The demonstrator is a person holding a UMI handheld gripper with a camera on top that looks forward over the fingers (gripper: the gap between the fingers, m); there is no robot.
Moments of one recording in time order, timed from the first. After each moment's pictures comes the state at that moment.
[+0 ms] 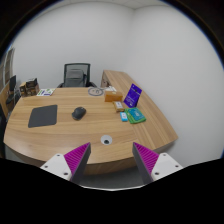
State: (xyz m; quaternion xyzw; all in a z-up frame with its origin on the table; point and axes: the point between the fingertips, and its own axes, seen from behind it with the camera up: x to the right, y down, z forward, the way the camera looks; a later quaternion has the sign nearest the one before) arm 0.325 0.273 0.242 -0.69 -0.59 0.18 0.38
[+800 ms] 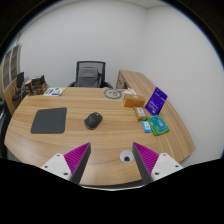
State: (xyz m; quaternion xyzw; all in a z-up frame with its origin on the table) arm 0.194 0.227 0.182 -0.66 -0.63 0.21 0.34
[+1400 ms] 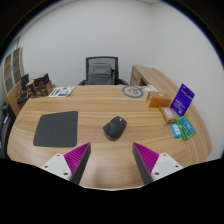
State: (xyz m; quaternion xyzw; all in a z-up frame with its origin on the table) arm 0.085 0.148 0.104 -0.66 -0.65 0.25 0.29
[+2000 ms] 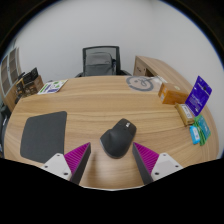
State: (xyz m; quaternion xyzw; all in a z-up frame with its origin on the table) arm -0.015 0.148 0.012 -0.67 -0.65 0.24 0.26
